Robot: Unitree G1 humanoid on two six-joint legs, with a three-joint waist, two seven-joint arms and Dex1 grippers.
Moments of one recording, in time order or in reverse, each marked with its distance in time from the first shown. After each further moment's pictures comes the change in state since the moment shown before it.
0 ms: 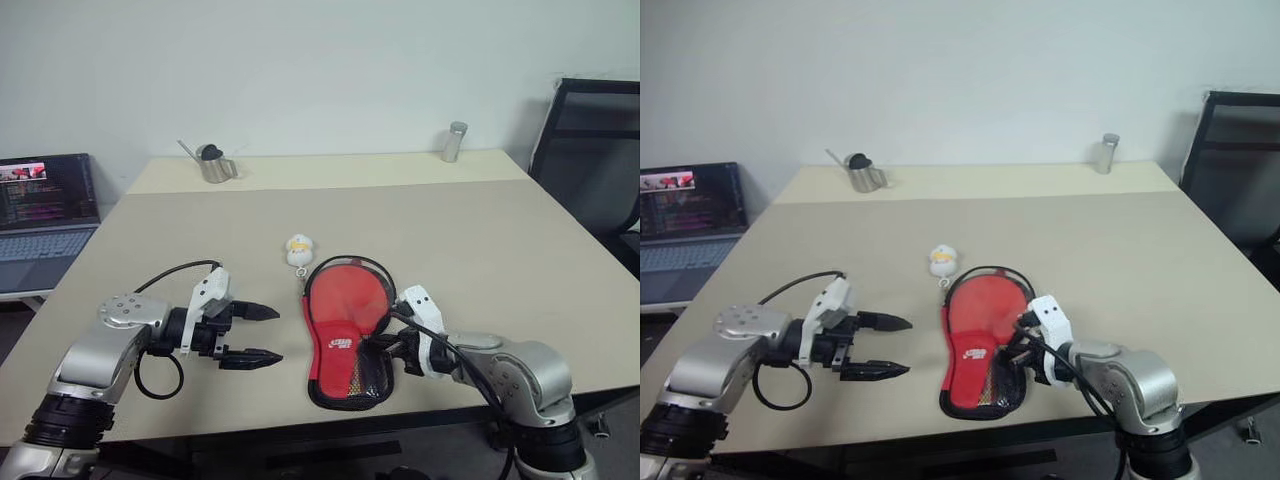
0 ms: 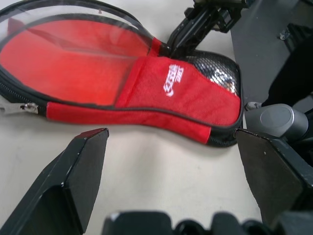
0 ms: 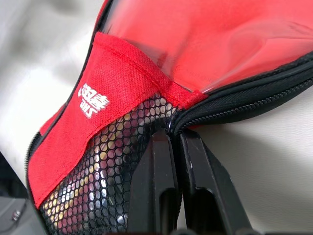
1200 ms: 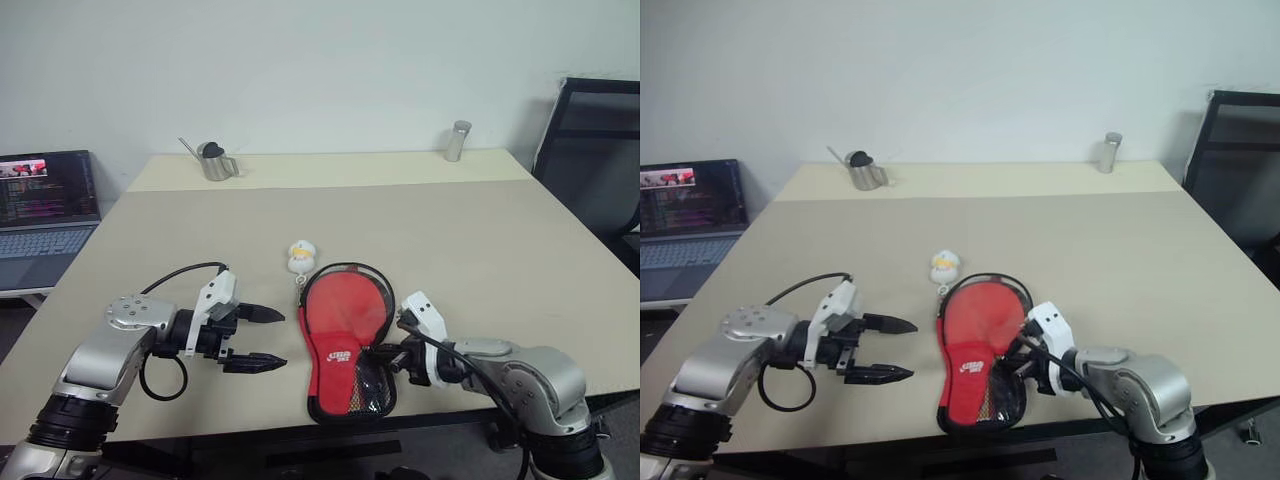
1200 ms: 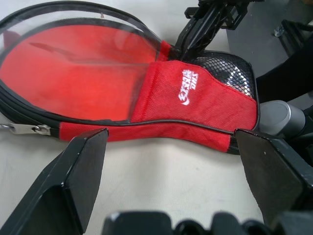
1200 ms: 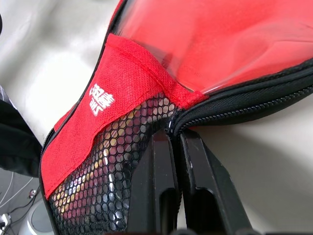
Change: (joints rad) left arm 0.000 -0.004 -0.026 -0.016 0.000 -0.017 0.005; right arm 0.034 -0.036 -0.007 -0.068 0.095 0.051 0.008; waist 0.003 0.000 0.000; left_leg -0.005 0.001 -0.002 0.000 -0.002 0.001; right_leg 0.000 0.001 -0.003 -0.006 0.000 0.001
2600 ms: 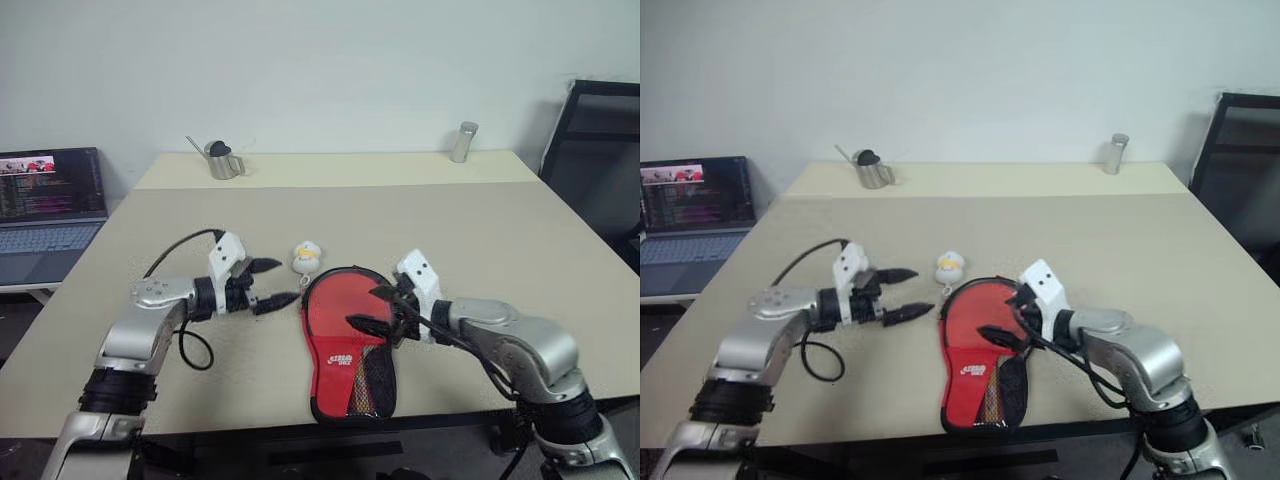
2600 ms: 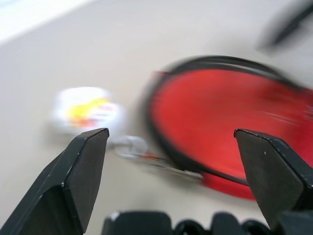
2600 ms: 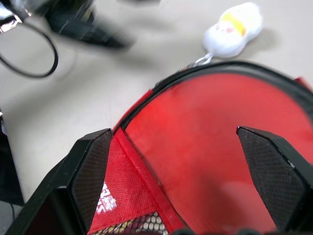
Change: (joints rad) left arm -0.214 -0.188 0.024 0.227 0.136 -0.072 0.437; right arm -0.141 -0.091 0.159 0.138 -0.063 -0.425 0.079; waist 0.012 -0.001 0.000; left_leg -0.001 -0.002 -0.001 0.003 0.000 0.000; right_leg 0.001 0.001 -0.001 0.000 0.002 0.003
